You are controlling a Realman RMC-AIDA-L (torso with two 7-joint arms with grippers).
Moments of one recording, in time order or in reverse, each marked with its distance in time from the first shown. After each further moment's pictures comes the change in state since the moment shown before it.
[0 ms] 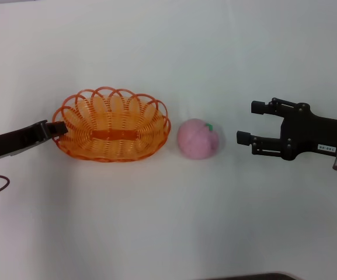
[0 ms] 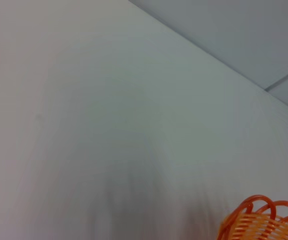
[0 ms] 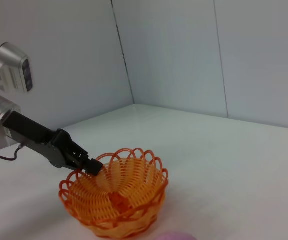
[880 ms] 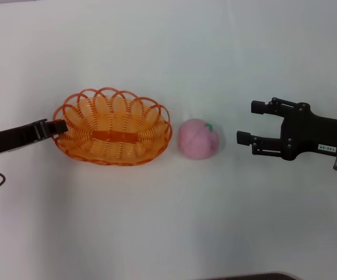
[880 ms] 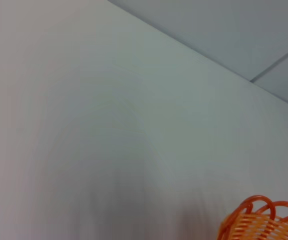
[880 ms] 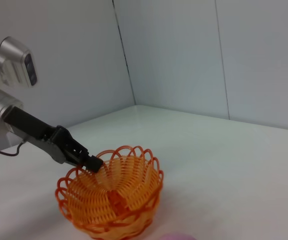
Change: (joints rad) left arm -0.026 0.000 -0.045 0.009 0.023 0.066 0.046; right arm 0.000 0.000 0.000 -0.003 0.000 -0.006 0.000
